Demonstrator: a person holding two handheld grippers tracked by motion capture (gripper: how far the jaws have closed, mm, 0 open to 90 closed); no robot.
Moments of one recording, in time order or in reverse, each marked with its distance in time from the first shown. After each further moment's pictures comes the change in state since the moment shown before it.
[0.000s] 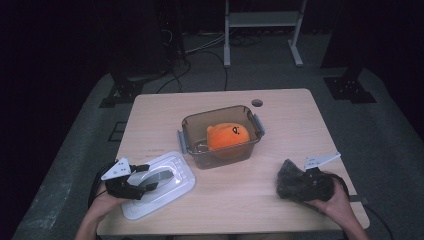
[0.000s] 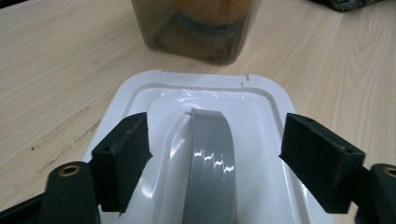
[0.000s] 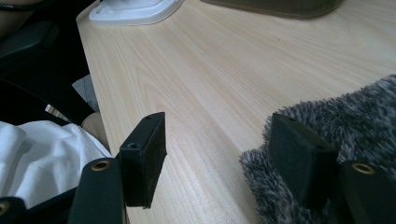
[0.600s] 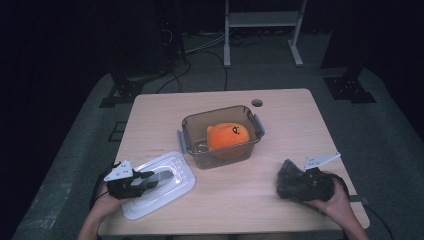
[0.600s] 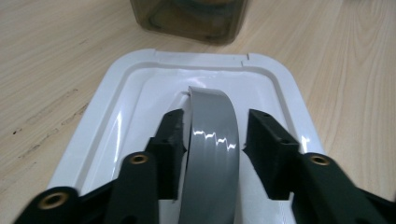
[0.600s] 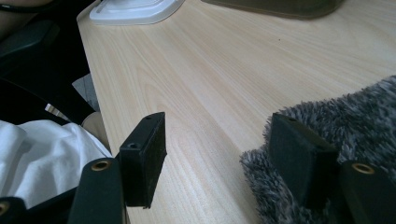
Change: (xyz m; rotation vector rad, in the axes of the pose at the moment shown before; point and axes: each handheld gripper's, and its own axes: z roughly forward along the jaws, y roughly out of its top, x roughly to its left) left arm 0.002 -0.011 0.007 0.047 -0.026 0.012; right arm 0.001 0.000 0.000 0.002 0.000 -0.002
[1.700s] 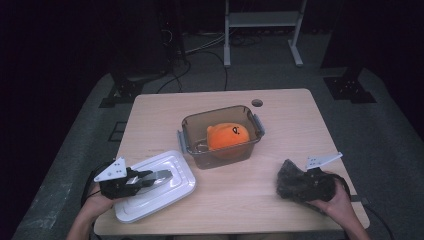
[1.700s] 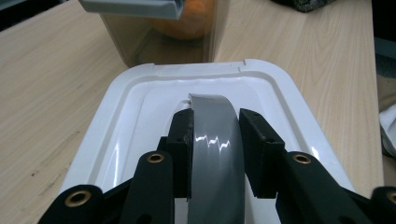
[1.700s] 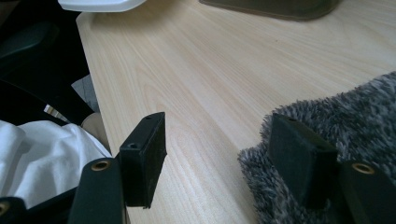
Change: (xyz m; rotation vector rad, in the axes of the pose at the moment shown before) left arm -0.016 0.036 -0.032 -0.032 -0.026 0.082; right arm 0.000 -0.001 -0.003 -0.006 -0.005 -0.001
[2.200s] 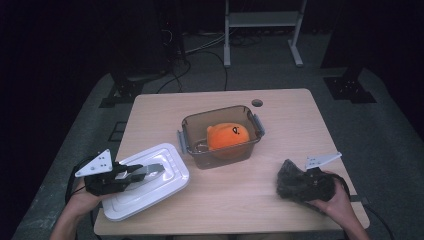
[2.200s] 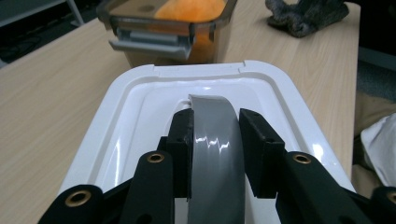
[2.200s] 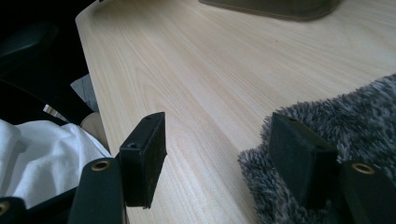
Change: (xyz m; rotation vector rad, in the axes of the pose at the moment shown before) left arm -0.001 0.031 -0.037 -0.027 0.017 -0.012; right arm 0.000 0.001 0.001 0.003 -0.003 0.000
